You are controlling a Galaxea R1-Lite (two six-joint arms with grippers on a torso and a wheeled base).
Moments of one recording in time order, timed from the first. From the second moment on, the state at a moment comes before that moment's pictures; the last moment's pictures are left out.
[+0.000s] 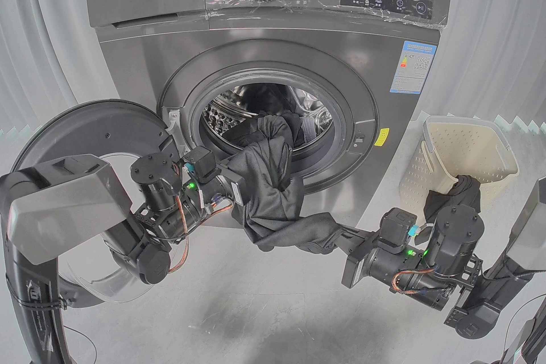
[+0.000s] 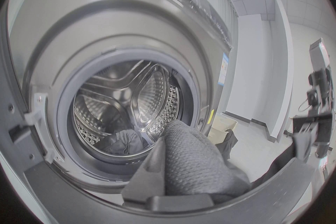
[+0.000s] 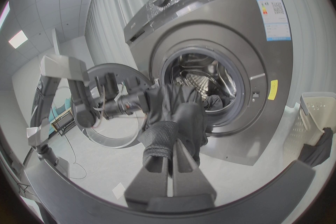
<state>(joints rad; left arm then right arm) -0.44 2.23 -0.85 -1.55 -0.24 -0.04 0.76 1.93 -0.37 -1.48 -0.04 0.11</state>
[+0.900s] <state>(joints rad) -0.55 1.87 -0.48 -1.55 -0.17 -0.18 0.76 1.98 -0.09 -1.53 0.03 0.10</state>
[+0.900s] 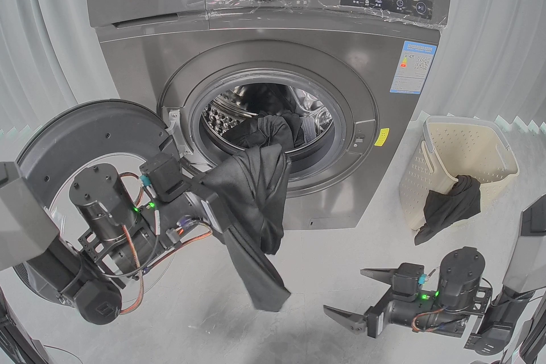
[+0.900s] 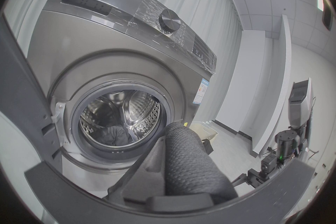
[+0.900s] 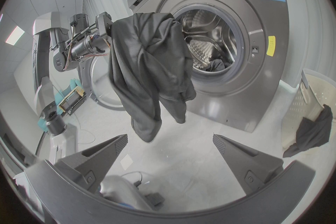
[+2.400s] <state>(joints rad) -0.51 1.78 -0.25 -1.55 -0.03 -0.11 0.53 1.82 -0.10 -1.54 0.08 0.10</state>
